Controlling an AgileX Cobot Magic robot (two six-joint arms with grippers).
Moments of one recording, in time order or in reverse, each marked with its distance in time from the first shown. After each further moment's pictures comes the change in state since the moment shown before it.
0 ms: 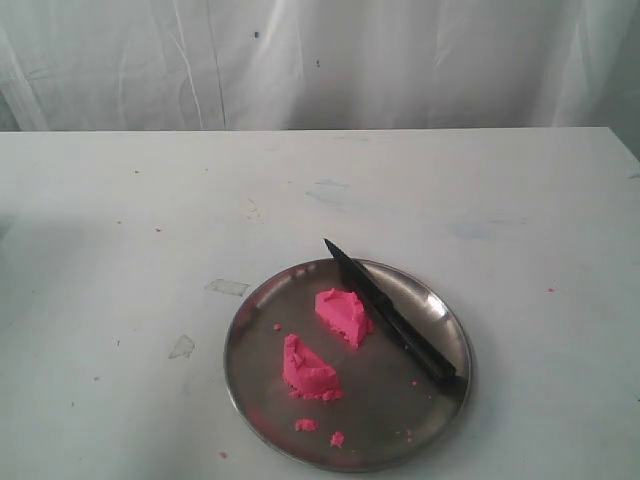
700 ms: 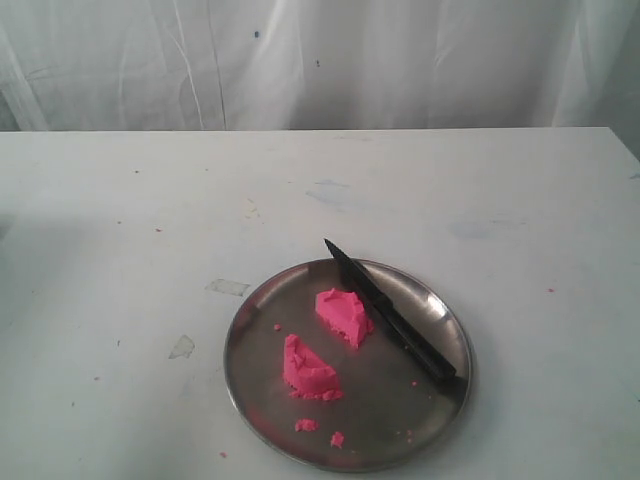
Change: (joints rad) left arm 0.000 -0.048 0.069 0.002 -0.026 0.000; right arm 0.000 -0.372 0.064 -0.126 -0.201 0.000
